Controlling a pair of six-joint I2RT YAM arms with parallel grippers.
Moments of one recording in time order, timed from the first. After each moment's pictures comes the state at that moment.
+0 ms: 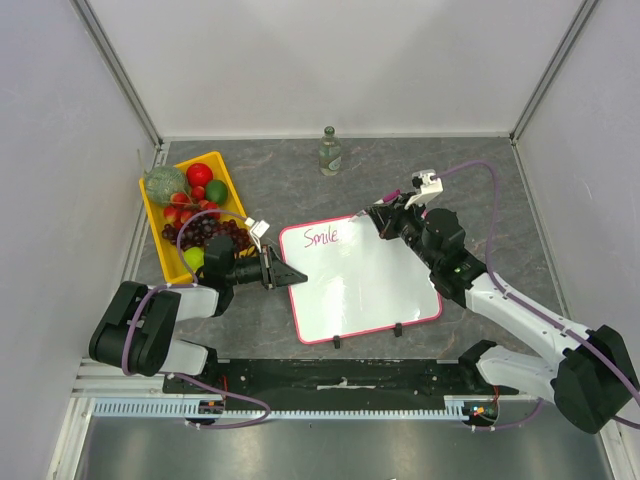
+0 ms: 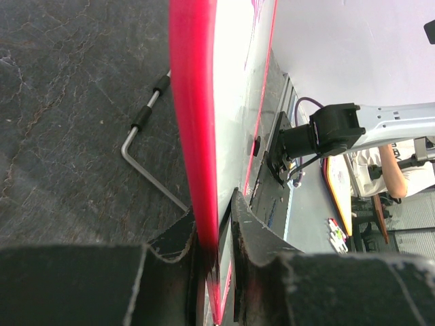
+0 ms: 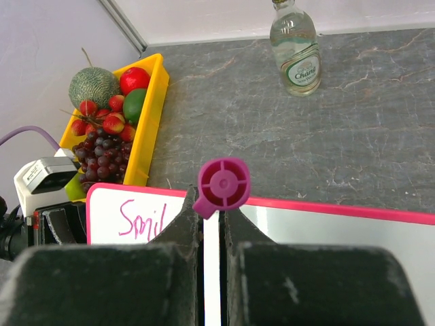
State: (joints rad) left arm -0.26 1.40 0.29 0.79 1.00 -0.69; right arm 0.59 1.10 0.67 0.35 0.07 0.43
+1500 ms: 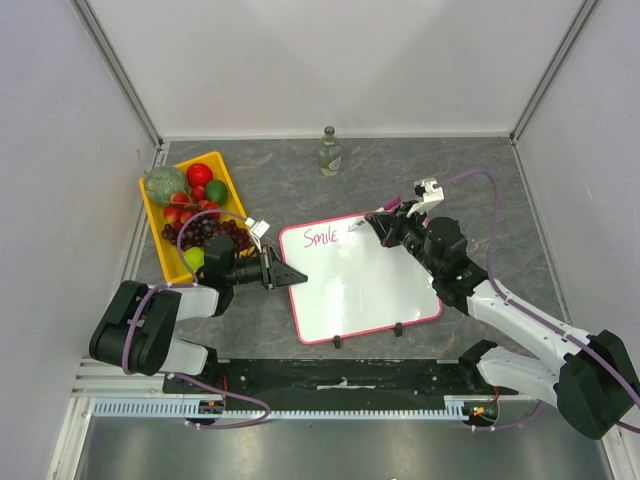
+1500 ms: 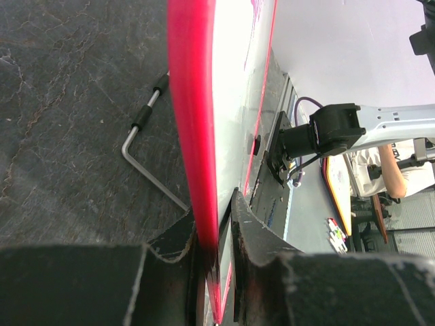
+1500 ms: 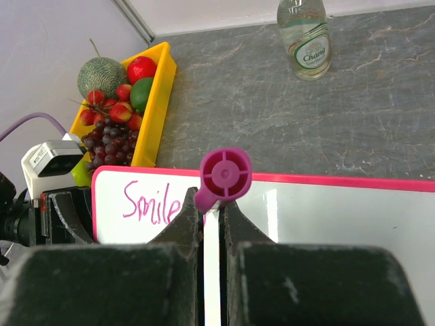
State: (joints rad) left arm -0.26 1.40 0.29 0.79 1.00 -0.69; right arm 0.59 1.06 0.59 0.39 0.03 0.46
